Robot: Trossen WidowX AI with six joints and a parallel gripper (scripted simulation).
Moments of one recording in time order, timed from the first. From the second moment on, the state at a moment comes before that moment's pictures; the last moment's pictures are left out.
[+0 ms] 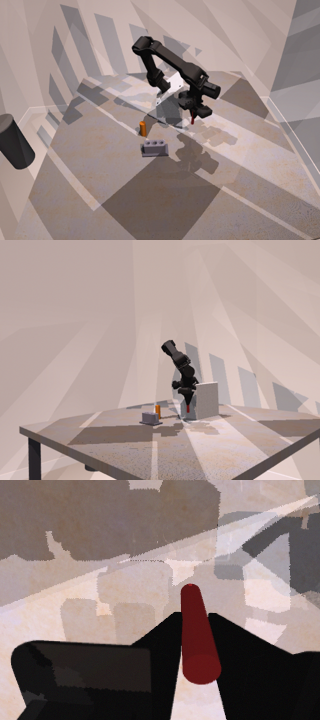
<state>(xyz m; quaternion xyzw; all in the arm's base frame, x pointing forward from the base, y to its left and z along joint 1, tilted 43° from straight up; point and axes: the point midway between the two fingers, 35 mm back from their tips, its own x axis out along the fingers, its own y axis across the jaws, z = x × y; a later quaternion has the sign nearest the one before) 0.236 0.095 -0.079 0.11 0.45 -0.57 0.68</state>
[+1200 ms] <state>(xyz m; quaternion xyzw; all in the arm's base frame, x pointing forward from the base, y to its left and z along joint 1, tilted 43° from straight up) 0.284 0.064 -0.042 0.13 0.45 -0.56 0.68</state>
